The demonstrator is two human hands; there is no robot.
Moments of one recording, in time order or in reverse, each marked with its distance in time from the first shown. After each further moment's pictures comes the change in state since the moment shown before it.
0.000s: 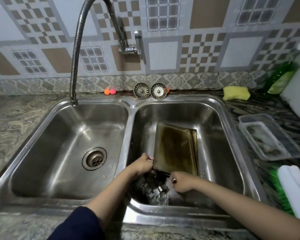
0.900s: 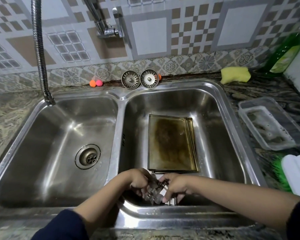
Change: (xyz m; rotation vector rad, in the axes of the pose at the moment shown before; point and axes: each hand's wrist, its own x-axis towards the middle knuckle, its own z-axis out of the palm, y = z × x) left_hand 0.018 -0.024 0.018 0.702 -0.627 -0.207; right_hand 0.018 0.005 0.024 0.583 -0.301 0.095
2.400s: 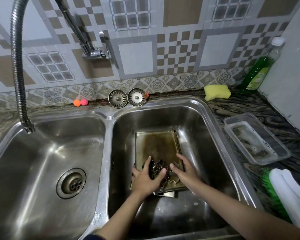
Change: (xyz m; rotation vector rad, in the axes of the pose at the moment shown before) left_hand 0.024 0.045 -0.012 -0.509 0.793 0.238; right_hand -0.010 0.009 -0.057 0.418 0.819 -0.388
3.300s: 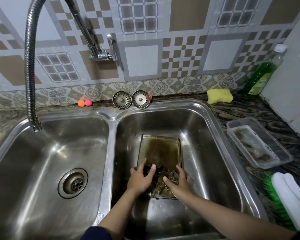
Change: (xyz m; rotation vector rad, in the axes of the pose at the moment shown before) left_hand 0.021 -0.021 -0.017 -0.069 0.006 0.030; right_hand -0.020 0.012 0.033 -0.099 -0.025 0.102
